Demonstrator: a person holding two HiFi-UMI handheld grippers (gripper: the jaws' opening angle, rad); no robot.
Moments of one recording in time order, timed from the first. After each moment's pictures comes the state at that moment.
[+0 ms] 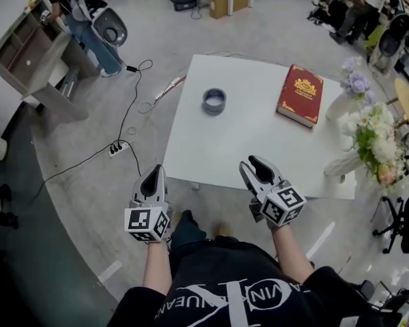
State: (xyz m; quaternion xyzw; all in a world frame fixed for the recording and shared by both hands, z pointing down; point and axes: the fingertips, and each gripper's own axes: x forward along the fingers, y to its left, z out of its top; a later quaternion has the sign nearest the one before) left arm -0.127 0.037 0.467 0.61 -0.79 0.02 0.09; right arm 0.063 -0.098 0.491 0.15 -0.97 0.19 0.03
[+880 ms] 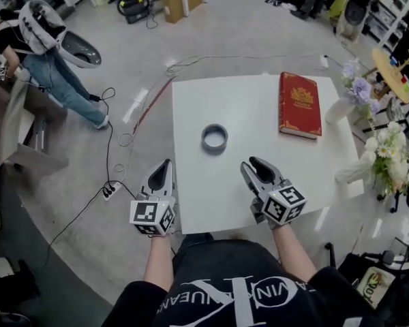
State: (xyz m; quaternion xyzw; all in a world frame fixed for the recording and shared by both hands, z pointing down) left arm -0.243 -0.153 0.479 0.74 -0.67 0.04 0.11; right arm -0.037 -0.210 0.504 0.29 -0.93 0.24 0.03
